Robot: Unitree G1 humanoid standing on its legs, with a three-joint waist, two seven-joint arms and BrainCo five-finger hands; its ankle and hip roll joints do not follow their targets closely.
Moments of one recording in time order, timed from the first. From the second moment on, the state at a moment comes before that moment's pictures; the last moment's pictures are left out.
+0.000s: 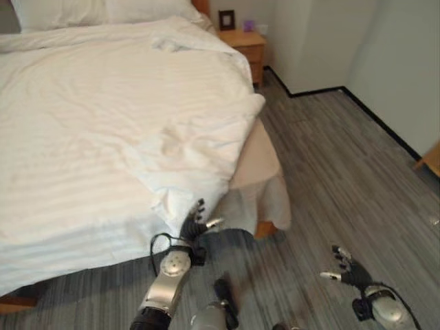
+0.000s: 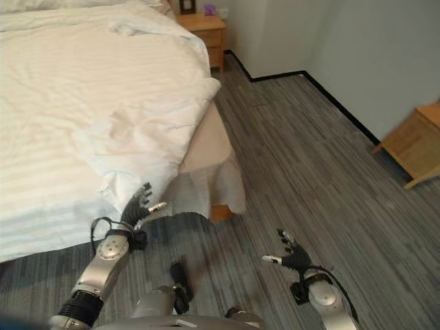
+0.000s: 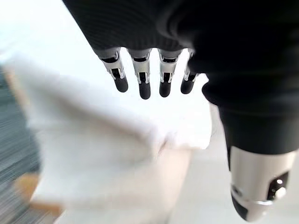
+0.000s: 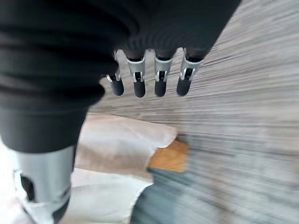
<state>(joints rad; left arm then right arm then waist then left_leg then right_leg) -0.05 0.33 -0.01 0.22 -0.10 -0.02 0.15 0.30 -0.47 0.07 0.23 0.00 -0.04 0.05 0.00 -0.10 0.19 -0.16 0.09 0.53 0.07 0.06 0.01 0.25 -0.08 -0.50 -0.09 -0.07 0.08</state>
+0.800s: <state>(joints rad) -0.67 0.55 -0.50 0.79 0.69 0.10 0.27 0.42 -0.47 0.04 0.13 0.02 -0.07 0.12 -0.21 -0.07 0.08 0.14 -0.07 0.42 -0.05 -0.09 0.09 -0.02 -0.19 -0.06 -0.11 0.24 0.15</state>
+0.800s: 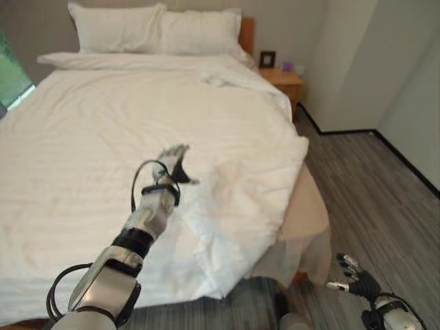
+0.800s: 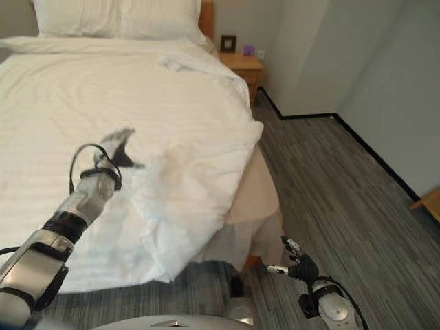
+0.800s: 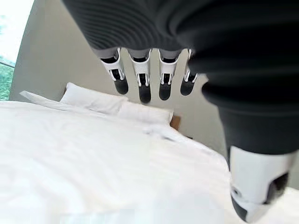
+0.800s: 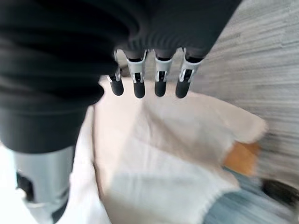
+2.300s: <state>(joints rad) -0.57 0.03 -0.96 0.63 0.07 0.06 -0.05 0.19 -0.42 -0.01 1.13 0.08 -0.03 -0.05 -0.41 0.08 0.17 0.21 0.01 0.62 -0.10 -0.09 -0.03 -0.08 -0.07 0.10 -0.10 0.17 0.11</state>
